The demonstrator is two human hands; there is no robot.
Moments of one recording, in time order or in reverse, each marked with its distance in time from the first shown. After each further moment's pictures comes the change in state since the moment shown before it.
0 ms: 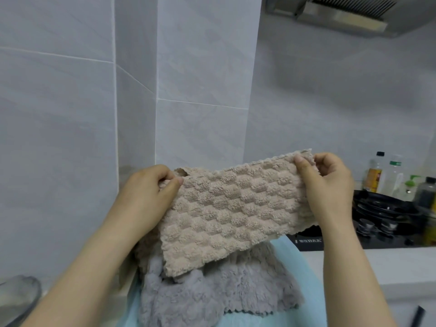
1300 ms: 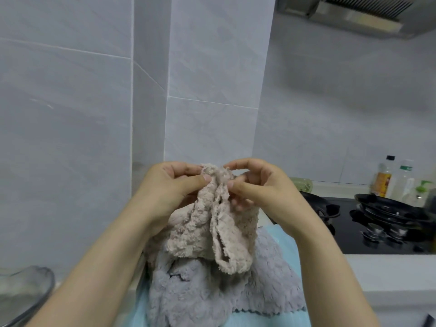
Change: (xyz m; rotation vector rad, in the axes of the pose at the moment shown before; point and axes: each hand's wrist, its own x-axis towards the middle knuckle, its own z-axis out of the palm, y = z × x) left_hand -0.003 0.025 -0.002 -0.937 -0.251 -0.412; right_hand -0.047 -0.061 0.041 0.341 -0.889 0.146
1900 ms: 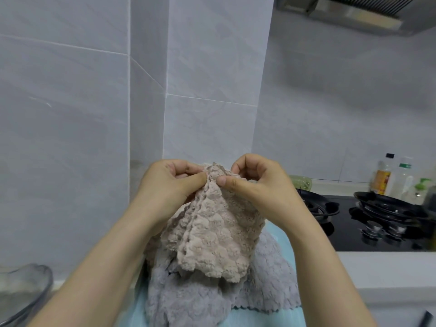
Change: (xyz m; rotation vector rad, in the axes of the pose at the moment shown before) left_hand -0.003 -0.002 0.005 0.163 0.103 0.070; right_hand 0.003 0.002 0.005 -0.254 0.146 -0.102
